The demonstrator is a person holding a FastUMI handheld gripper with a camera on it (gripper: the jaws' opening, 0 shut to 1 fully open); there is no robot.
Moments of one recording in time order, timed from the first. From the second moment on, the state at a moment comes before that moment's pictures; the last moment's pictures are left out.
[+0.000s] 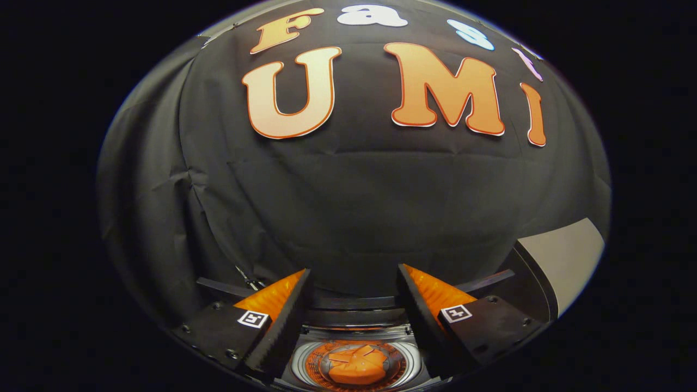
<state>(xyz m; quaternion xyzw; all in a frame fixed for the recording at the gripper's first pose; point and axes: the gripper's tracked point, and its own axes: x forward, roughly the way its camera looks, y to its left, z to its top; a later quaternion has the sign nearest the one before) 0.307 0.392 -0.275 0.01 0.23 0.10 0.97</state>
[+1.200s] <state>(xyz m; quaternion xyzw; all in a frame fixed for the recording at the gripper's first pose) 0.220 0.379 -0.306 0.01 0.17 0.09 0.98</state>
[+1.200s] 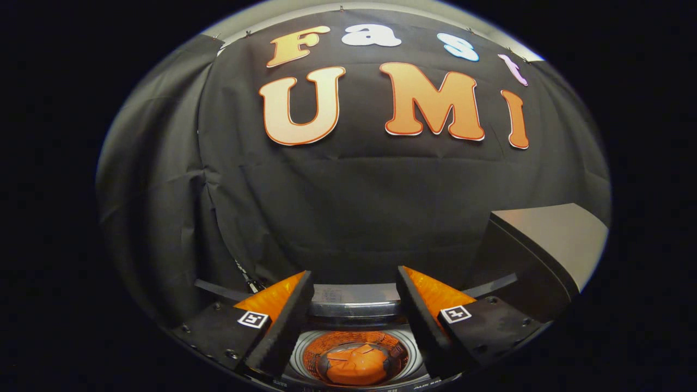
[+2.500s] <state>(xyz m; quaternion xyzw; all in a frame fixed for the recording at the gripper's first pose) 0.125 0.249 -0.112 0.00 0.09 0.10 0.99</state>
